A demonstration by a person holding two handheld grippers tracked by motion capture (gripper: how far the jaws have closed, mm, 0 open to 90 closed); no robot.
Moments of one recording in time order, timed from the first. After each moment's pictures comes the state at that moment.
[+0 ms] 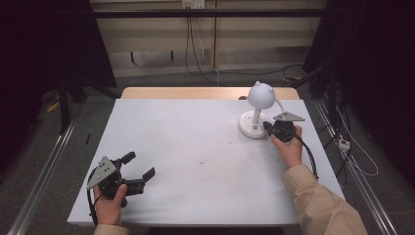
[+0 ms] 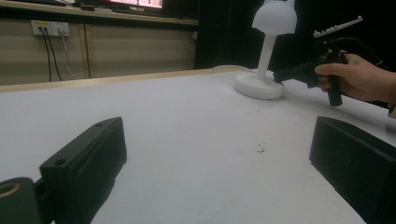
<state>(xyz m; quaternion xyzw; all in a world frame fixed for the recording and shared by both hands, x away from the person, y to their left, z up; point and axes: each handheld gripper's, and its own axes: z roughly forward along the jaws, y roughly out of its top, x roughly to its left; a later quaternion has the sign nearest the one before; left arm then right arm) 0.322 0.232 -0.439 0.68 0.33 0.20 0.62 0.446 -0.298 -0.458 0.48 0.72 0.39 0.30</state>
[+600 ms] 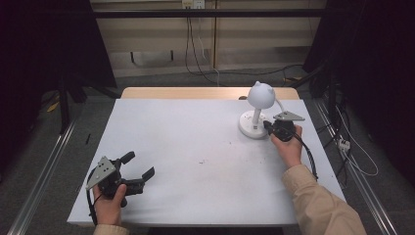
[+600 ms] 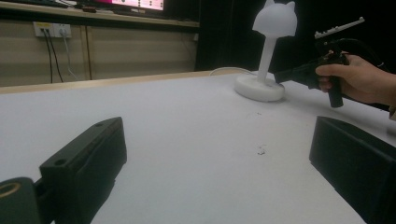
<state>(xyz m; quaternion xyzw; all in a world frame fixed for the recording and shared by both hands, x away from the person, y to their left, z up) 0.321 0.233 -0.438 0.68 0.34 0.20 0.62 0.445 -0.296 -0.454 0.49 0.72 0.39 0.31</state>
